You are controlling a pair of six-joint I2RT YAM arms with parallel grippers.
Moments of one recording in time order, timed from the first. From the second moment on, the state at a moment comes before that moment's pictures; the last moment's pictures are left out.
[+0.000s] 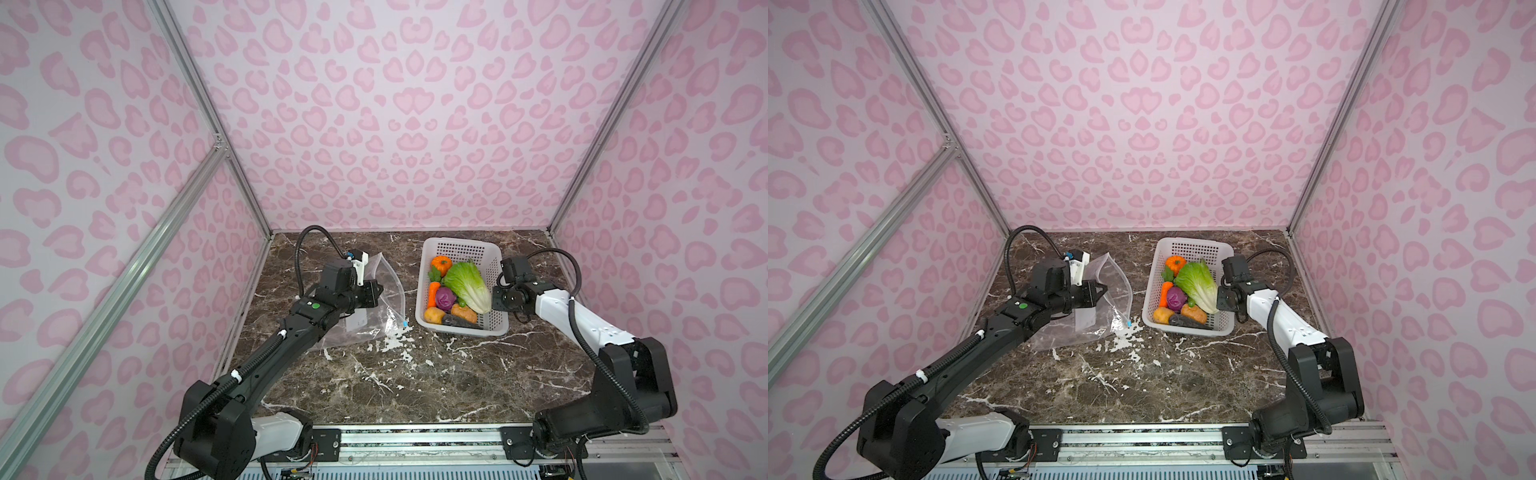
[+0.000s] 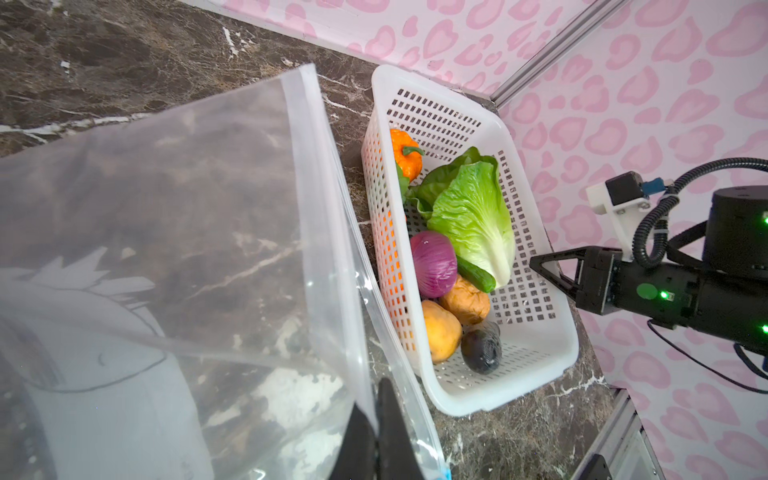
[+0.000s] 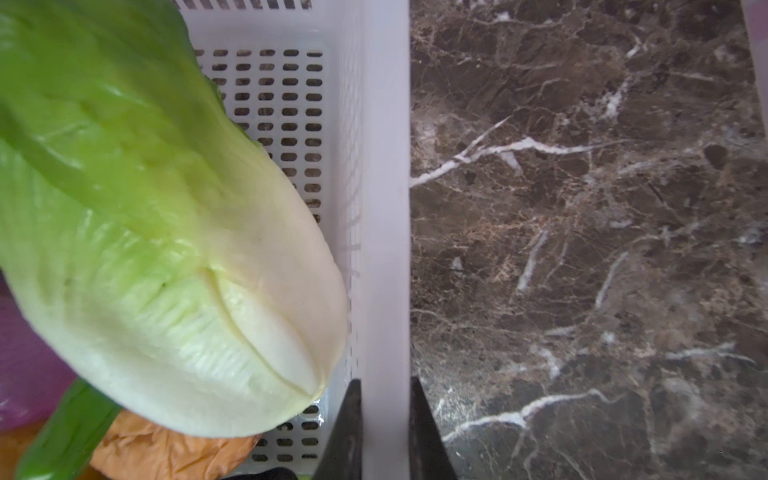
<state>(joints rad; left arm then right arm) -0.43 1.27 0.95 -0.28 0.28 -0.48 0.20 1.47 1.00 -0.62 0.18 0.30</state>
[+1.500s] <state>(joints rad) -0.43 1.28 0.95 -0.28 0.33 -0.47 0.57 1.63 1.11 -0.66 0.29 0.33</state>
